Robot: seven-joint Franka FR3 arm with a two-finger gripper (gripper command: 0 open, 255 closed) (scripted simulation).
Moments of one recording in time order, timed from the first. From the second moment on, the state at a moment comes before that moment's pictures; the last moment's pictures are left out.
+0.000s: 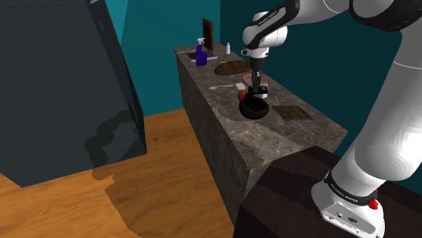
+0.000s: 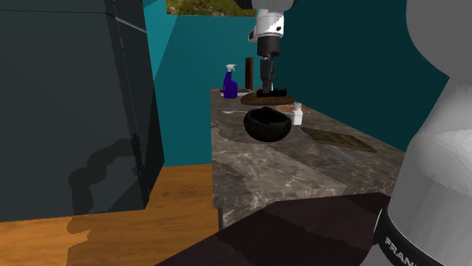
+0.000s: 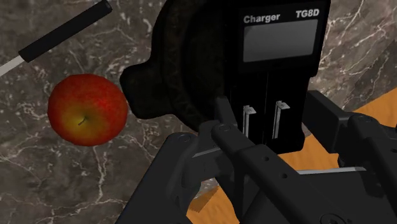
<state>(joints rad) -0.09 0.18 -0.34 -2.01 0.10 2.03 -1.14</state>
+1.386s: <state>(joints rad) -0.10 0.25 -0.33 -2.07 0.14 2.16 -1.17</state>
